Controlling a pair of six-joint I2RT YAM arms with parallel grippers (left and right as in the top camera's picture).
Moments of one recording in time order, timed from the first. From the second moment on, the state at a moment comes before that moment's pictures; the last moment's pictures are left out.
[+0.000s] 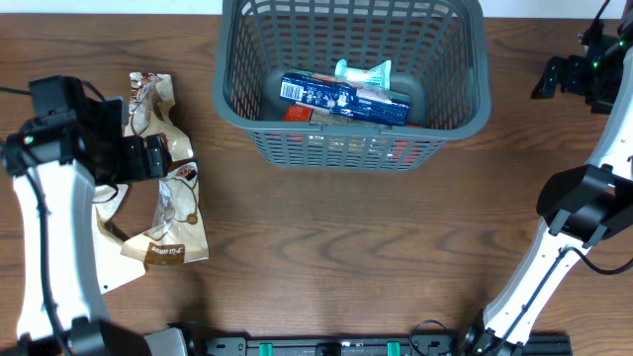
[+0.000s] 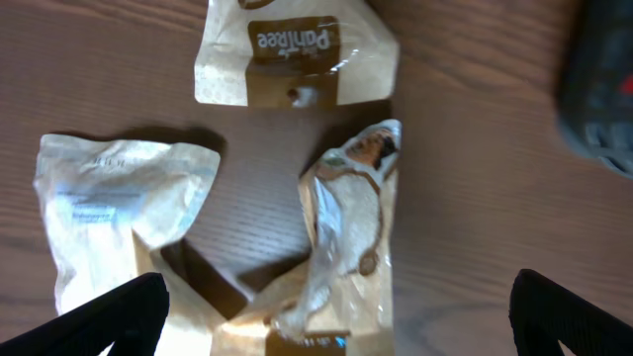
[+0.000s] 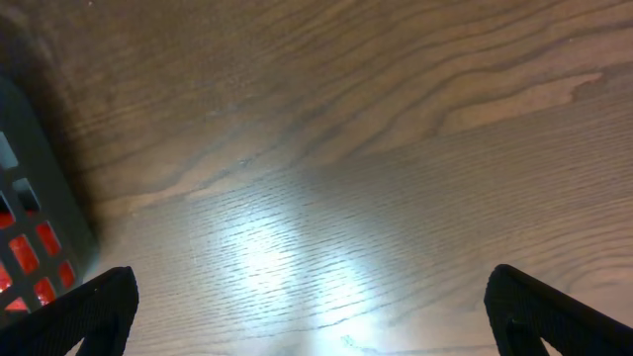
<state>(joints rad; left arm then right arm) 0.28 1.48 1.32 -1.10 0.10 0.11 -0.41 2.38 2.66 -1.70 -0.05 -0.10</state>
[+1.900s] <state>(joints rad) 0.17 1.66 1.08 -0.85 0.06 0.06 -0.41 2.38 2.66 -1.69 -0.05 -0.10</state>
